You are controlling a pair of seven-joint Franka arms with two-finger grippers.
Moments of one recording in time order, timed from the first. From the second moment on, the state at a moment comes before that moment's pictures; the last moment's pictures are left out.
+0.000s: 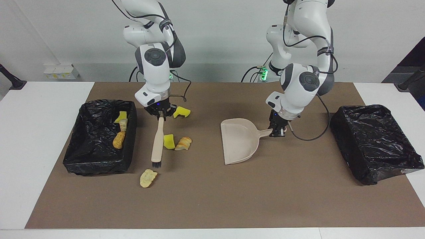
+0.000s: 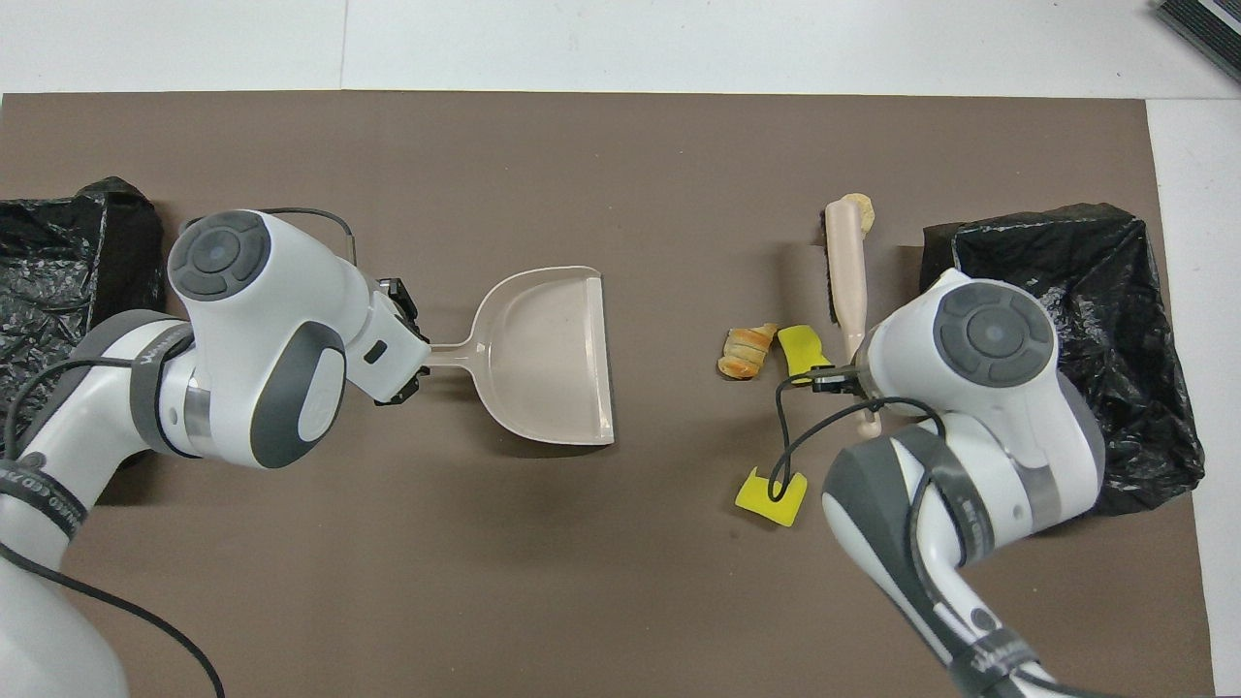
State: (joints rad) left arm -0.39 0.19 0.00 -1.97 -0.14 2.14 1.22; right arm -0.04 0.22 0.25 -1.89 -0.38 2.10 0.26
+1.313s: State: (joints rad) left arm -0.41 0.17 0.00 -2.03 -0.15 2.20 1.14; right arm 0.15 0.34 0.31 -1.80 -0.09 1.96 0.34
